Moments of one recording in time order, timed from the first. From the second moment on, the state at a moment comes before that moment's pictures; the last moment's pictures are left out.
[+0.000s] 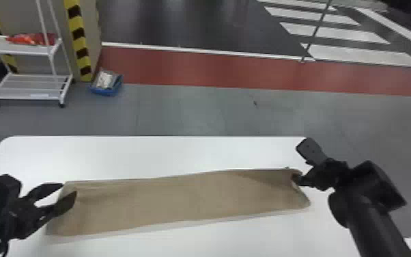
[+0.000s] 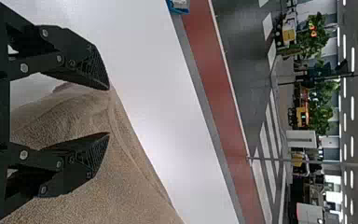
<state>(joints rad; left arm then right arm) -0.12 0.13 0.25 -1.03 -0.30 -0.09 -0.70 -0.37 -0.30 -0.24 -0.93 0.83 0.23 0.58</state>
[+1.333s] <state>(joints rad) -0.07 0.13 0.28 -1.14 -0.29 -0.04 -0.71 -0.32 -0.28 -0.24 -0.99 0.78 0.32 0.38</state>
